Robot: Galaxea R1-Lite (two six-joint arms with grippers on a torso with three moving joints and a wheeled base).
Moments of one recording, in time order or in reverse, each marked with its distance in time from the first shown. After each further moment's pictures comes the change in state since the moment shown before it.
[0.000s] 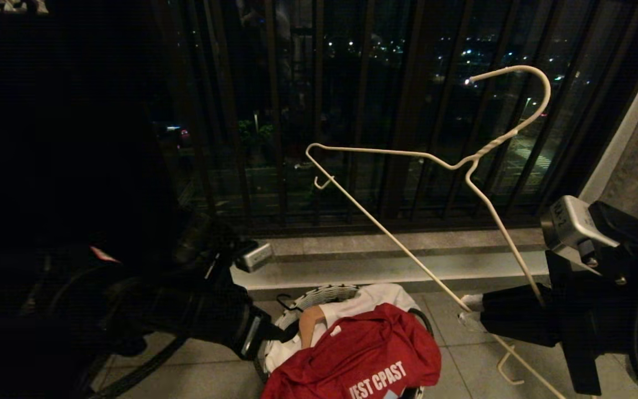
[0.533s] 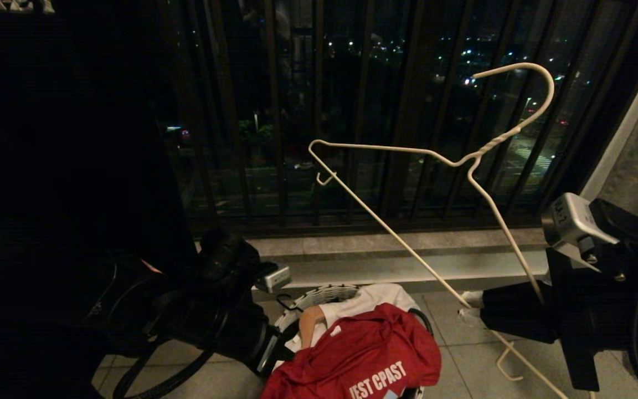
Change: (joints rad) left arm -0.039 0.097 -0.004 0.001 0.001 0.009; right arm -0.006 0.002 0.002 -0.007 0.000 -0.001
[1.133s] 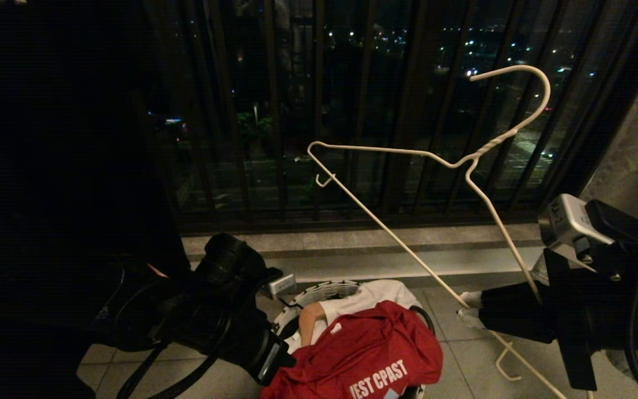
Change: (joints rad) left arm -0.010 0.018 0.001 0.000 0.003 0.041; right arm -0.001 0.004 0.000 -0.001 -0.001 -0.001
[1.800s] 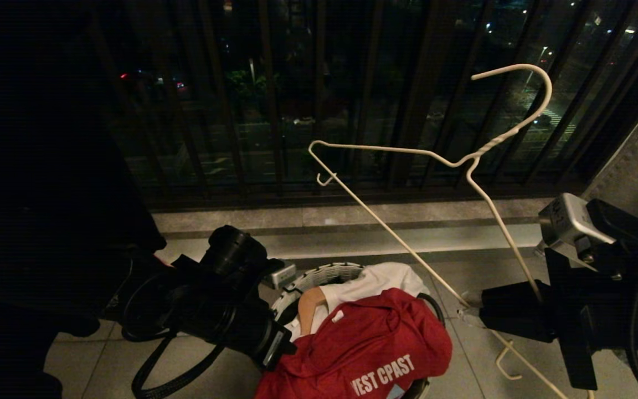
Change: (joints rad) left arm 0.000 0.017 -0.052 0.015 0.048 -0.010; right arm 0.000 -0.003 0.001 0.000 -0.001 -0.001
